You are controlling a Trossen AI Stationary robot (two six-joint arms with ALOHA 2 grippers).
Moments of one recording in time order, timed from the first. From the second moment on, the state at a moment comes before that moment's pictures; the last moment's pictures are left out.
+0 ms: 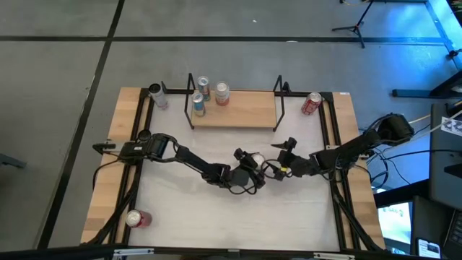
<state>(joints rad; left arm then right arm) -0.21 2.32 1.34 0.64 -0.83 -0.28 0.35 1.31 0.30 0.40 0.71 0.18</state>
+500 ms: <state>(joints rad) -0.26 2.32 1.34 0.61 -0.91 -0.25 0.35 1.31 0.30 0.32 0.76 0.21</state>
